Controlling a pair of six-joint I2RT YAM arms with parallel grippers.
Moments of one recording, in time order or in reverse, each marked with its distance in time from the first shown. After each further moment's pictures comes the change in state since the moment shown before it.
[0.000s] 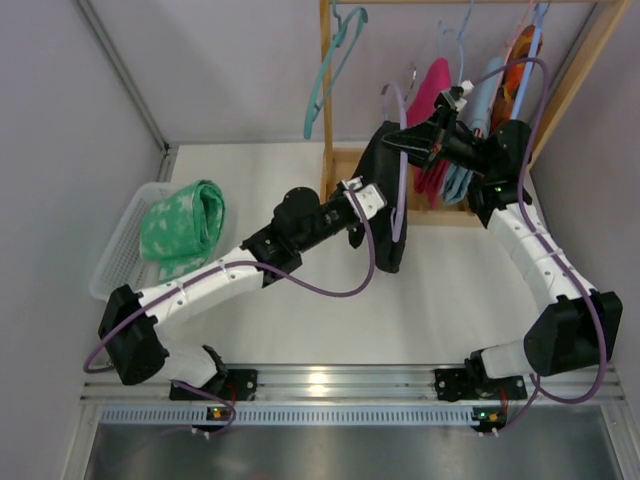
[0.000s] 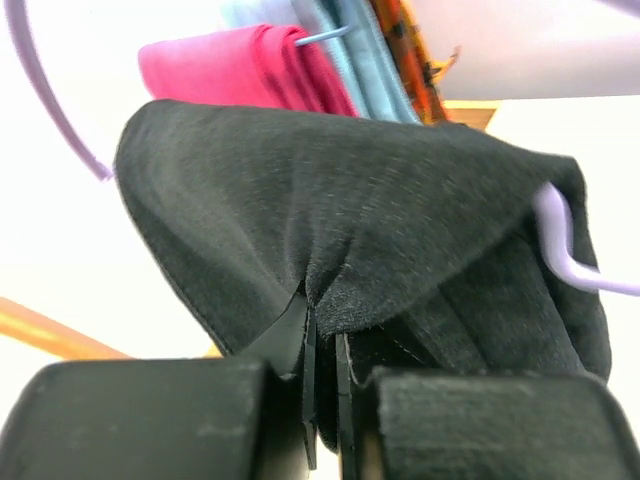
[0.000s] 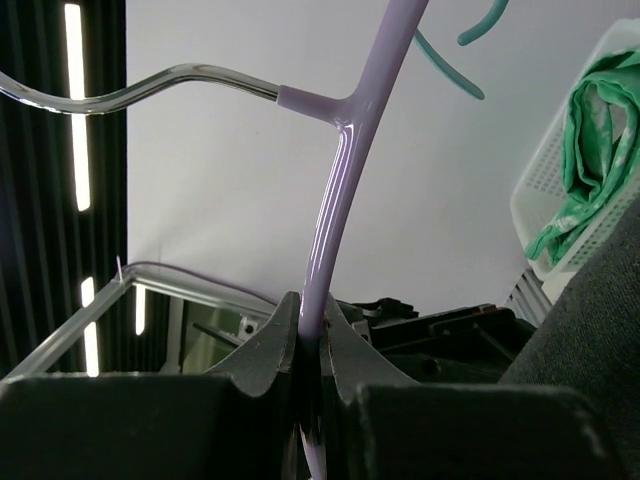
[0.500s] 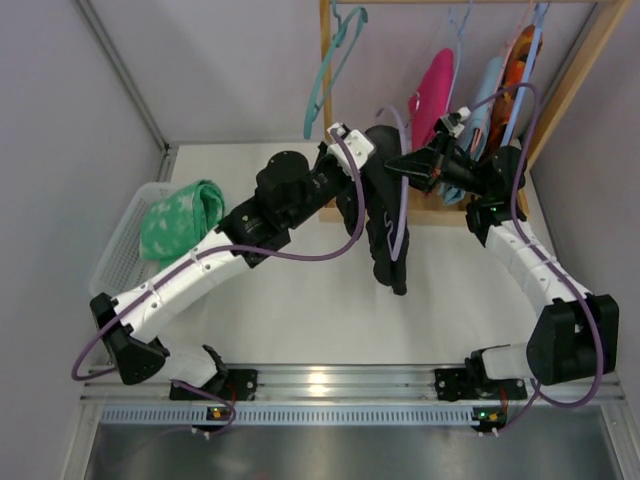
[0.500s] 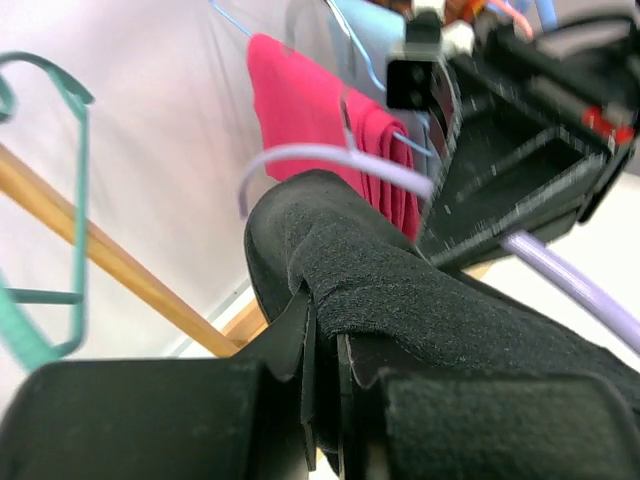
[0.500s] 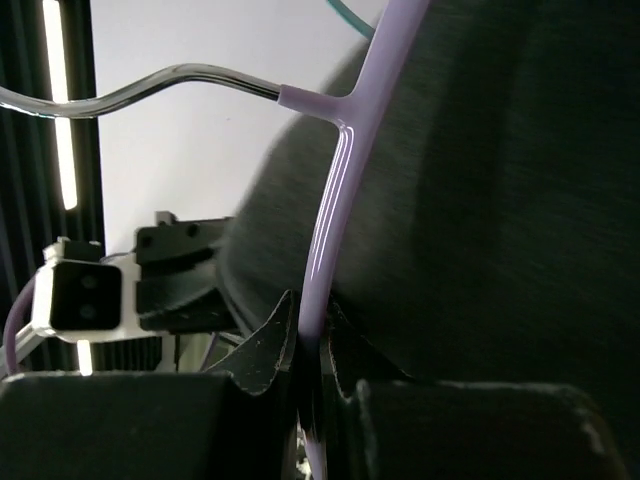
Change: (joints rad) left arm 0.001 0.000 0.350 -0.347 -0.191 -0.150; right arm -0.035 -0.047 -0.220 0.141 -0.025 -0.023
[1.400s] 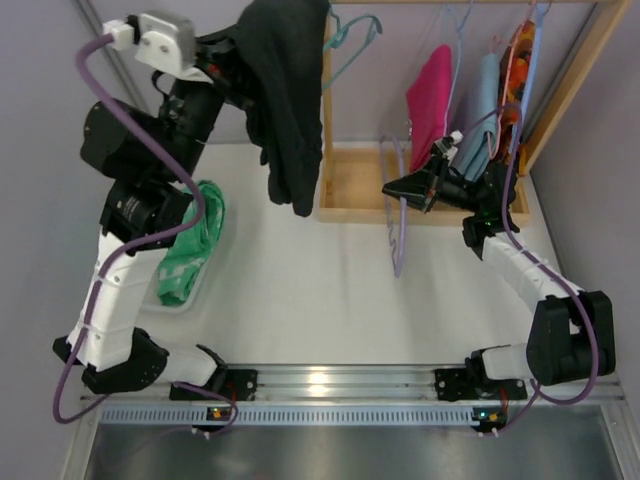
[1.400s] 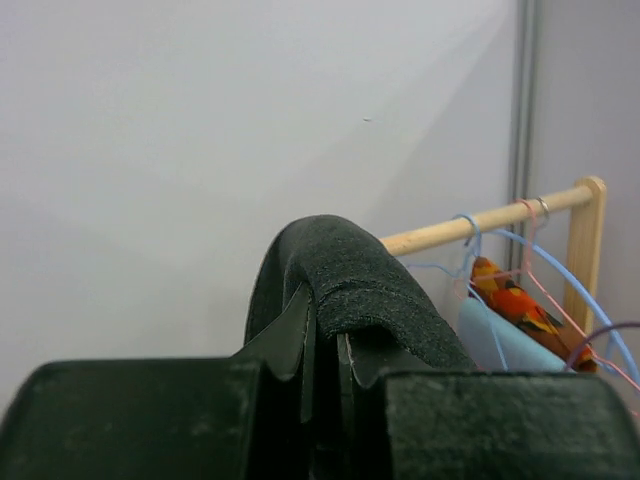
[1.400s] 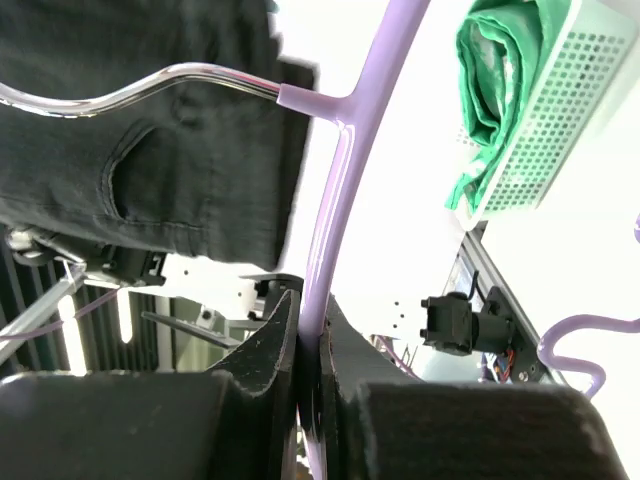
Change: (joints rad) left arm 0.200 -0.006 0.618 -0.103 0.001 -0.117; right arm -0.014 -0.003 -0.163 0.051 -0.033 -0.060
